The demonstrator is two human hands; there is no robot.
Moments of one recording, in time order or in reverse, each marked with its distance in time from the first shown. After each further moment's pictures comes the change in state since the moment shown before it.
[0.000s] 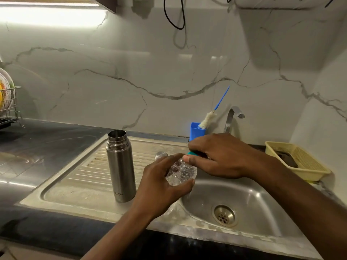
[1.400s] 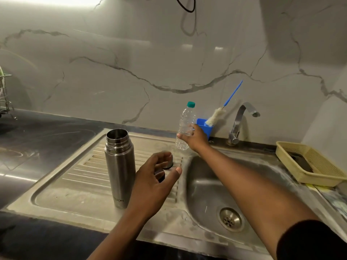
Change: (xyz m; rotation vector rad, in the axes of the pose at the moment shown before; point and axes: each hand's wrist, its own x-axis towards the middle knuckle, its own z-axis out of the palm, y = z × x) left_hand 0.015 -0.048 -0.010 -0.168 0.103 -0.364; right_hand 0.172 0.119 0.177 0.810 0.326 0.761
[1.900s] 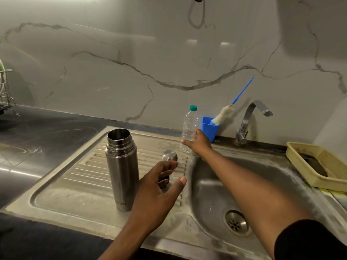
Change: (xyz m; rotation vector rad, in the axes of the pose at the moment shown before) left_hand -0.004 -0.018 0.002 0.007 -0.007 -0.027; right_hand 0.026 0.034 0.021 -0.033 -0.079 0.073
